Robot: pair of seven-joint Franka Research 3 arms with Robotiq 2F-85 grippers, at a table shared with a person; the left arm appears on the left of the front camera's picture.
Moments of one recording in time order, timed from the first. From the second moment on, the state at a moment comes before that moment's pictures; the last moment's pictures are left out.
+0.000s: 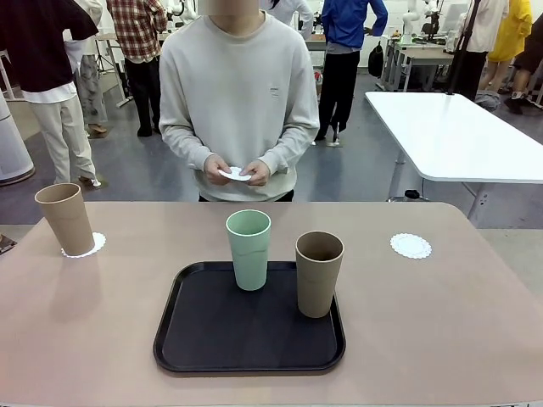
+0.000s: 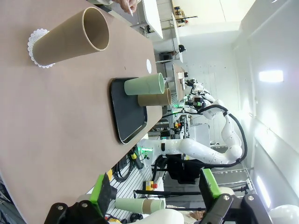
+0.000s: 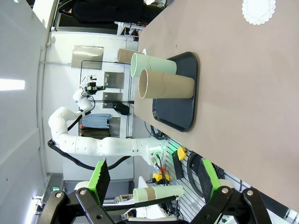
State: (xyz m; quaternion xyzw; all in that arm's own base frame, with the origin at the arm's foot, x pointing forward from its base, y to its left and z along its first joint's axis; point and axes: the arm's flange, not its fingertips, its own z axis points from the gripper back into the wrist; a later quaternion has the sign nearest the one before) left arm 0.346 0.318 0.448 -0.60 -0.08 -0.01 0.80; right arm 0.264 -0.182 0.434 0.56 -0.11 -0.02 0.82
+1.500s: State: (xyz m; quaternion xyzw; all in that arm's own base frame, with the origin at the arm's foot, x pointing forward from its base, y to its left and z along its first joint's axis) left arm 0.345 0.318 0.447 -0.60 -0.08 -0.01 0.80; right arm 0.256 0.056 0.528 0.10 -0.16 0.64 0.75
